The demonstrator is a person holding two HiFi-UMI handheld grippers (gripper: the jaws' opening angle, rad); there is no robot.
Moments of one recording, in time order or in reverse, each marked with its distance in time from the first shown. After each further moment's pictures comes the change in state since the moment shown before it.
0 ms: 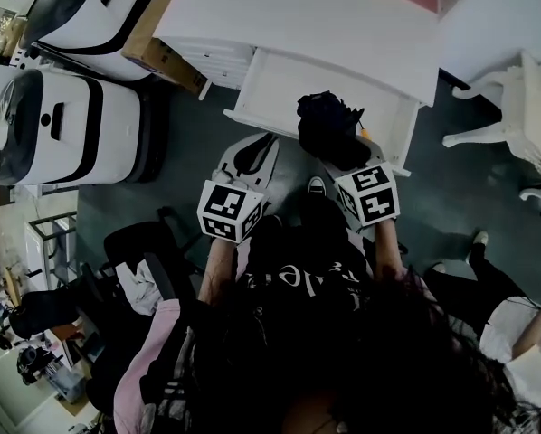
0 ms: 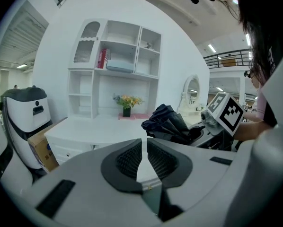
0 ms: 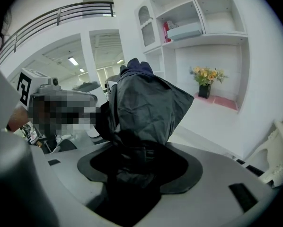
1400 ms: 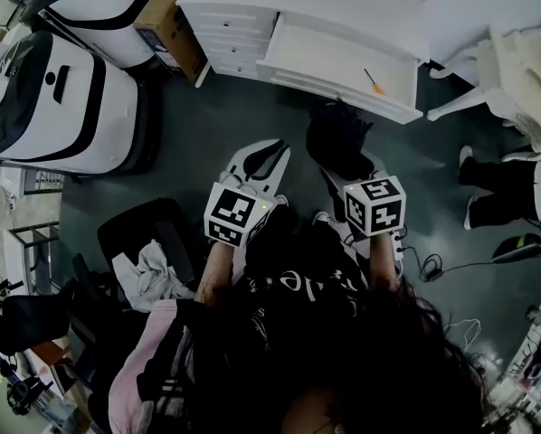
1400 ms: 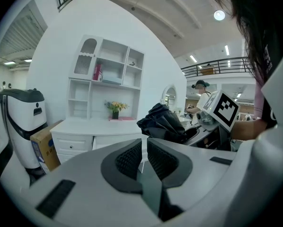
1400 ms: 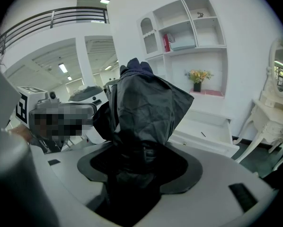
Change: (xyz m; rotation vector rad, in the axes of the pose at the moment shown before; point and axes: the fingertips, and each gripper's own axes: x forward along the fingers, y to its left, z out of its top) left arm -0.269 -0.029 -0.093 0.073 -0.098 -0.192; right arm -0.065 0.279 -0.083 0.160 -0.076 -0.129
